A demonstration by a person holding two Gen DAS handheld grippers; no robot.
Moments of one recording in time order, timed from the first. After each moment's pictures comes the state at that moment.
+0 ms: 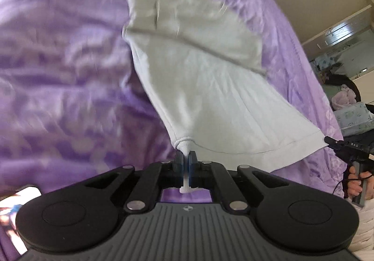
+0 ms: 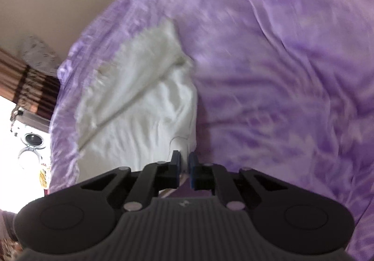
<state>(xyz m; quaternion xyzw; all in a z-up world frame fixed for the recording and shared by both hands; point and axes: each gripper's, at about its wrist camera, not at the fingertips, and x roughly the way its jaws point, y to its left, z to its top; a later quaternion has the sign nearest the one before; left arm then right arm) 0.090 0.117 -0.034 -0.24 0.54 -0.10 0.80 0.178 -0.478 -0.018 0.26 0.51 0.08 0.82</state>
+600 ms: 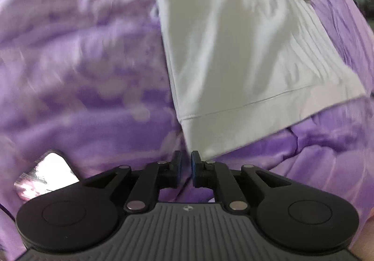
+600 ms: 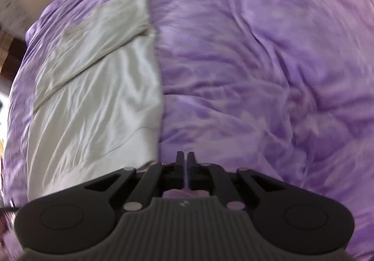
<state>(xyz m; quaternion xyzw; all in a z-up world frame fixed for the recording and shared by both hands) 0.085 0.095 -0.081 -0.07 0.67 -0.07 0.73 0.161 -0.478 -0.048 0.11 0.58 0.05 0.81</state>
